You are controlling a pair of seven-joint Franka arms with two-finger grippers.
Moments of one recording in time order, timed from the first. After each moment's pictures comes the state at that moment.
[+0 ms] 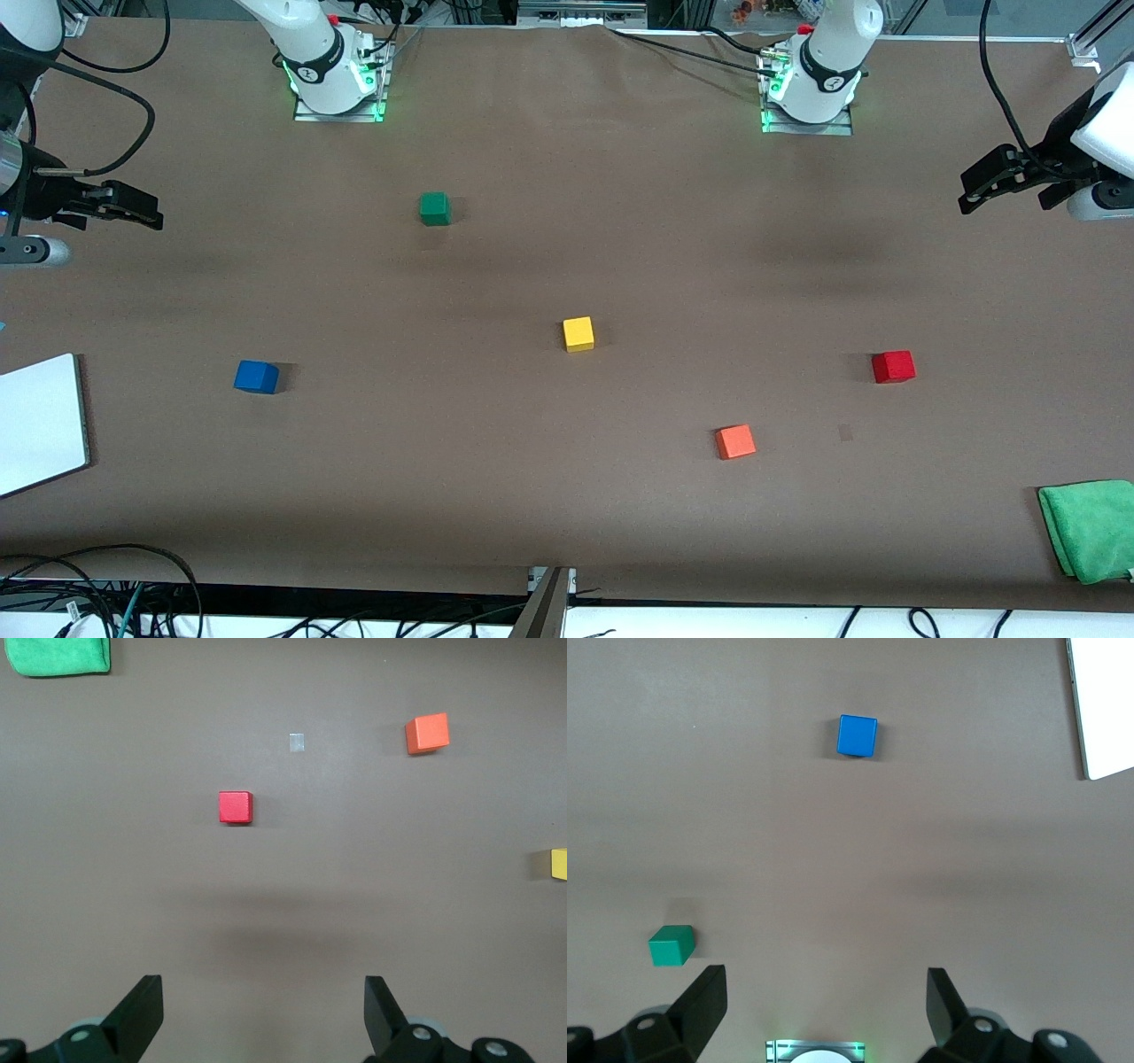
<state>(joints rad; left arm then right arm) 0.06 -0.06 -0.10 -1.63 0.01 1.55 -0.11 0.05 0.10 -0.08 -1.54 -0.04 1.48 -0.05</state>
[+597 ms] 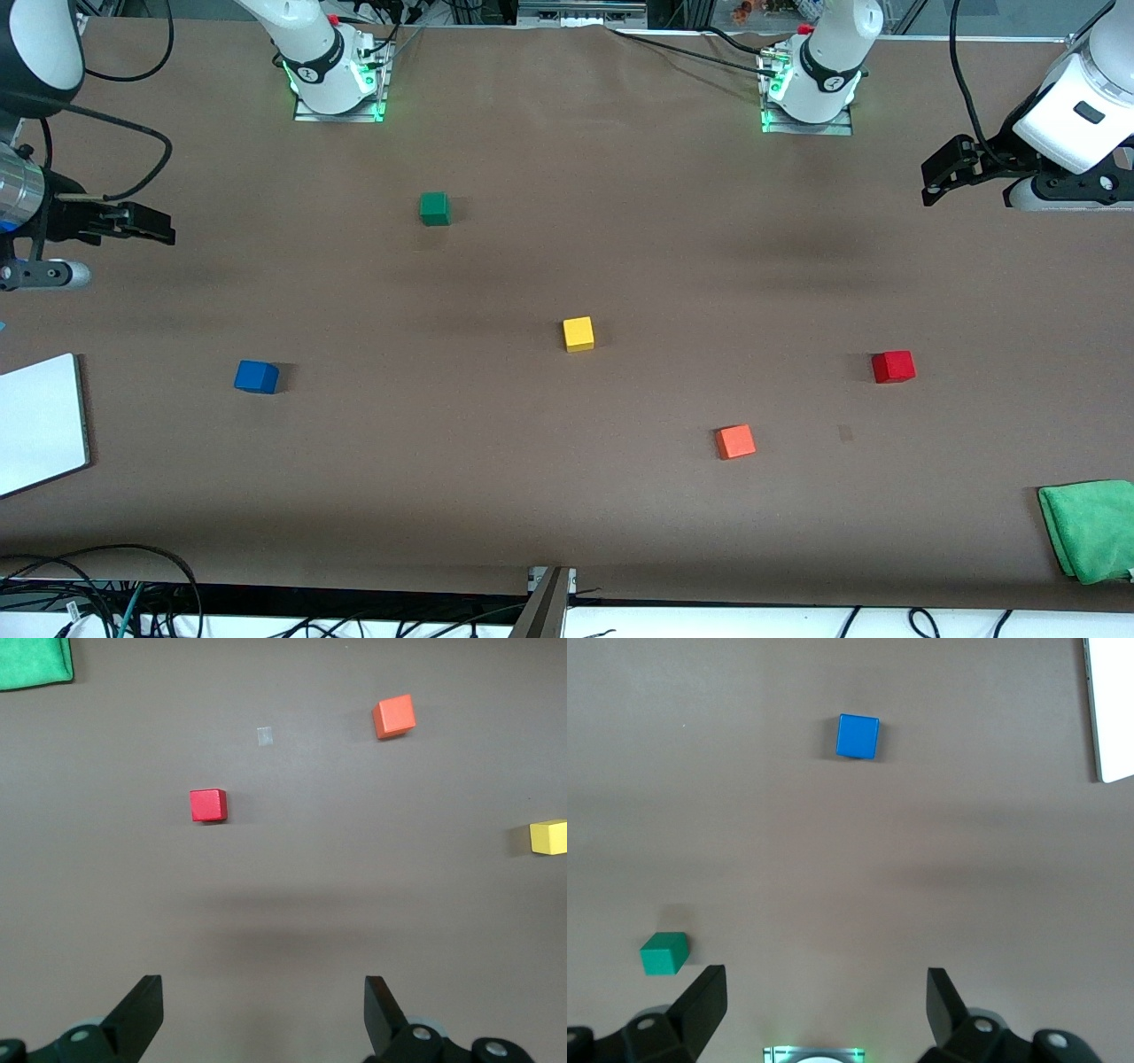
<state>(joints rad) 0.05 -0.06 -0.16 -1.62 0.01 1.54 -0.11 0.05 0.16 -0.07 -1.54 -0.04 1.52 -0.05</state>
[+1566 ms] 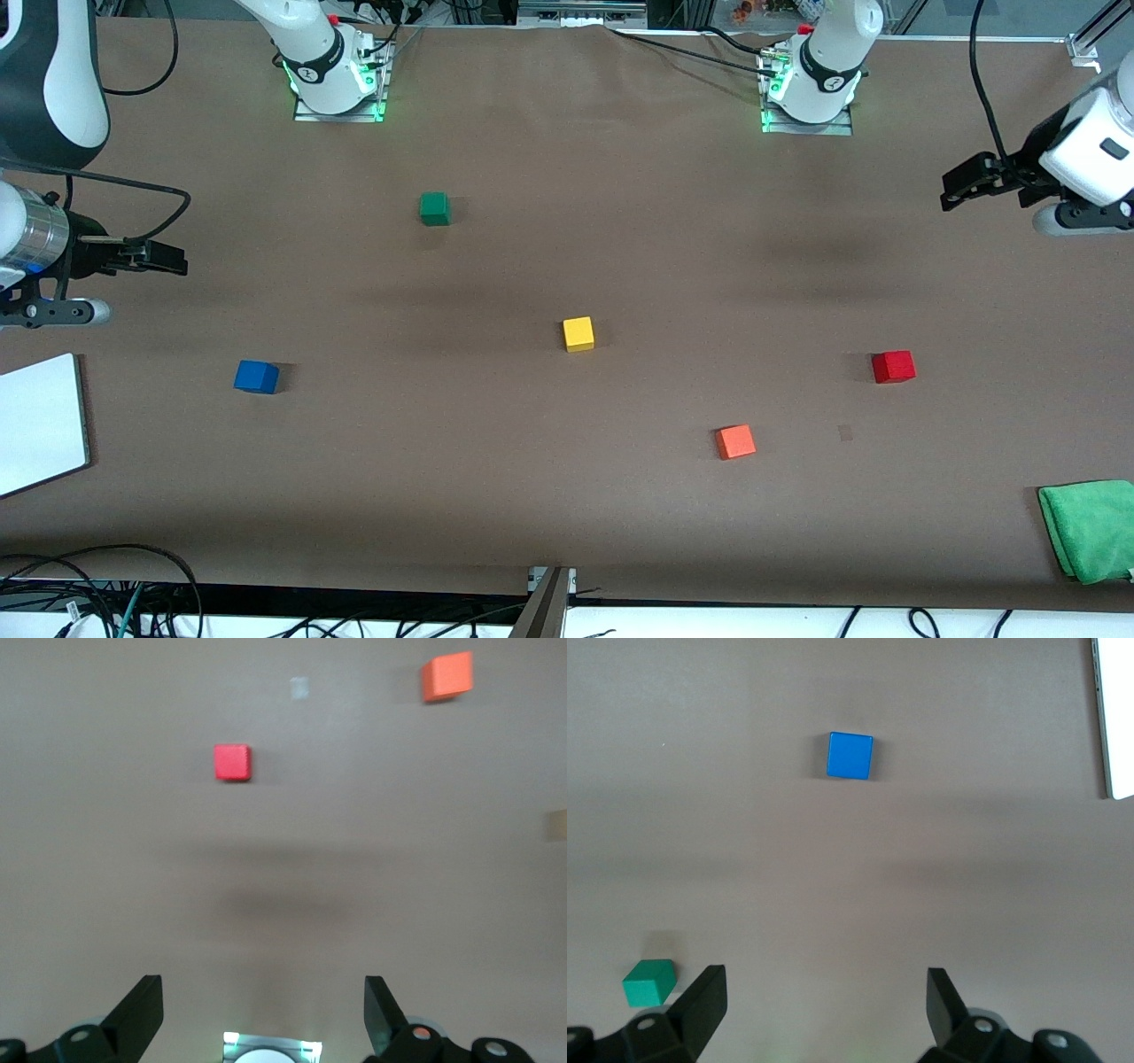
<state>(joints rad) 0.10 0.01 -0.12 -1.60 0.01 1.45 -0.11 0.04 0.24 -0.08 -1.53 -0.04 1.59 -0.05</state>
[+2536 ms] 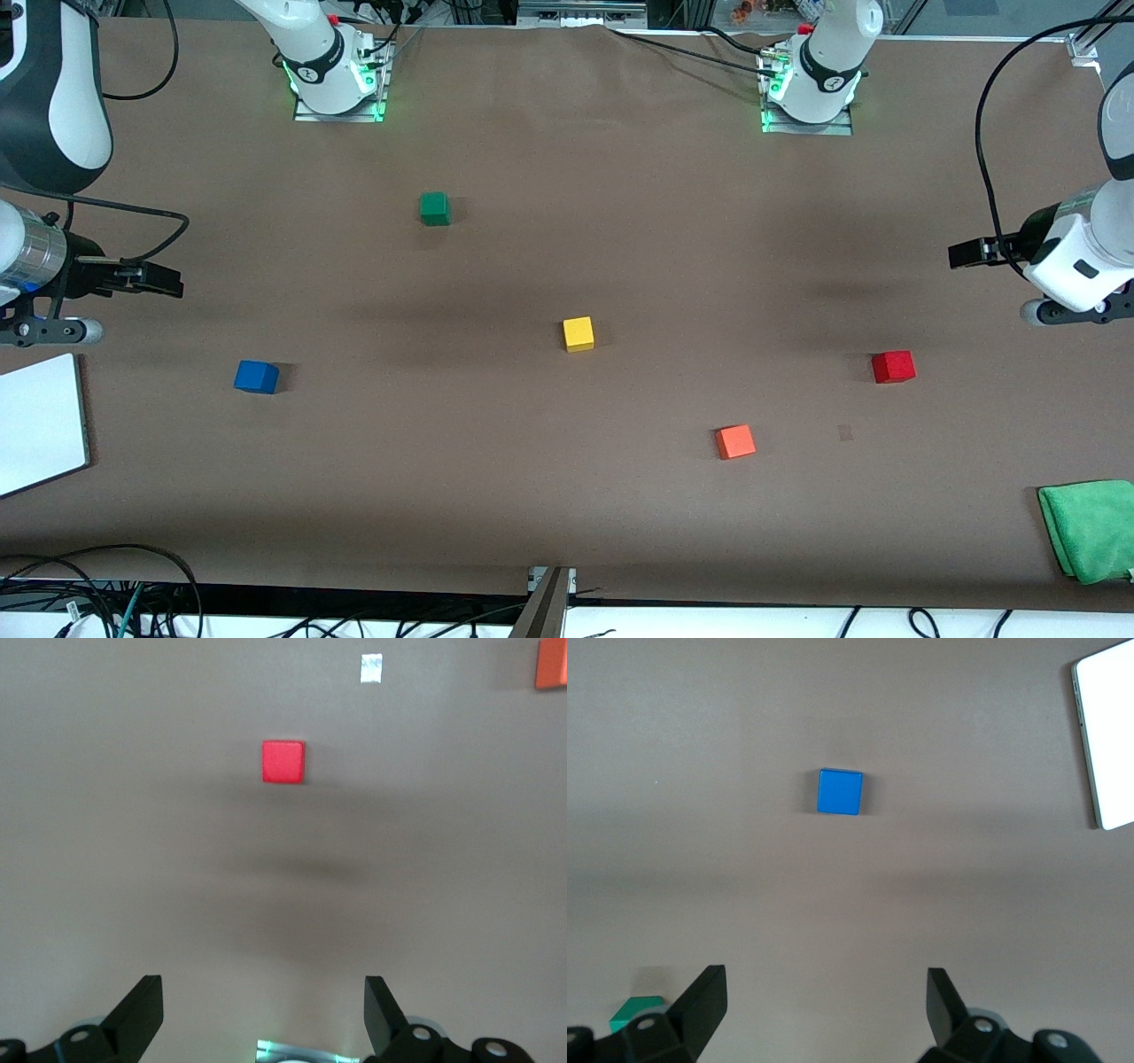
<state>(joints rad) 0.14 0.23 -0.12 -1.53 0.11 1.49 -0.10 0.03 0.27 -0.08 -1.53 -0.04 1.66 -0.05</state>
